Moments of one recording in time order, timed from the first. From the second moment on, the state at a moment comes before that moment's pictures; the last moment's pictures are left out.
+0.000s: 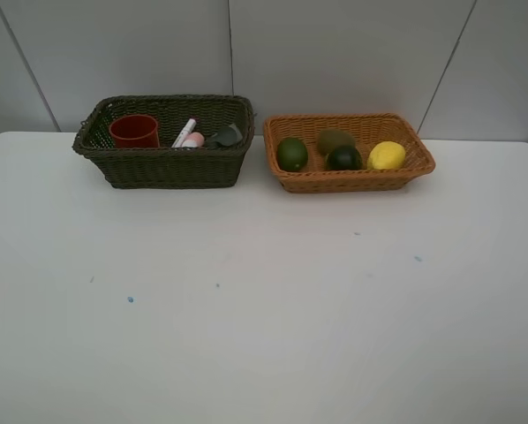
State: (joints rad) left arm -0.38 1.02 -1.43 0.32 1.14 -0.23; right arm -0.01 0.00 -0.53 -0.08 1.07 0.03
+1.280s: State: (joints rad) left arm -0.11 -0.01 -0.51 0.08 1.08 -0.25; right arm -0.01 0.00 -0.53 -0.08 1.07 0.03
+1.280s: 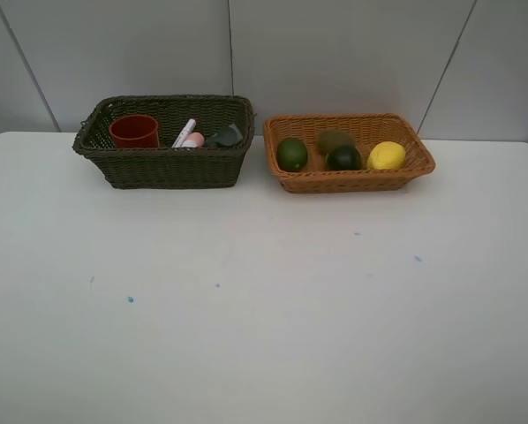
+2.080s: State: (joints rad) left arm -0.11 -0.01 -0.50 0.08 1.08 -0.24; right arm -0.01 0.00 -0.53 -0.08 1.07 0.03
